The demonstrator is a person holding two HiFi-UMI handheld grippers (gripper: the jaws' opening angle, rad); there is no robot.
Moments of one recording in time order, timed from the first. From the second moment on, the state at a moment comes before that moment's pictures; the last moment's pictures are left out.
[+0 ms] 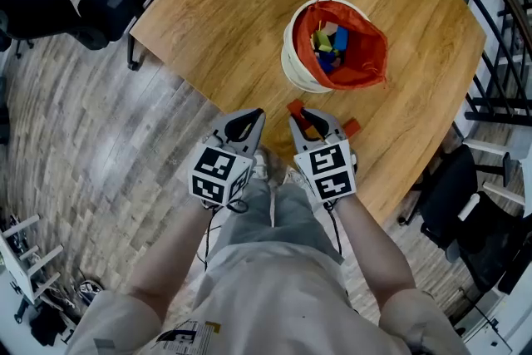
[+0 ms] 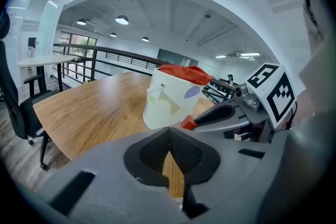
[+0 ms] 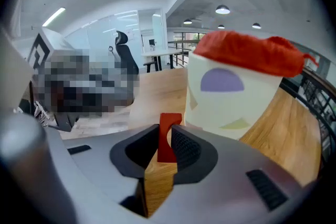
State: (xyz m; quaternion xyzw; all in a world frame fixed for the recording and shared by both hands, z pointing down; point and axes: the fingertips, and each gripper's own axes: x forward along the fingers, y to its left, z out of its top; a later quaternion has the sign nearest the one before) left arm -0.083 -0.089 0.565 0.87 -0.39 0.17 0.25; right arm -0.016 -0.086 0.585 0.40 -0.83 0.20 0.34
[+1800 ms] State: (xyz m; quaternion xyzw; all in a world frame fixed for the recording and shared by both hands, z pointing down) left arm -0.036 -0.021 0.297 0.91 -0.40 0.01 0.06; right arm 0.062 -0.009 0.293 0.49 -0.87 0.07 0.05
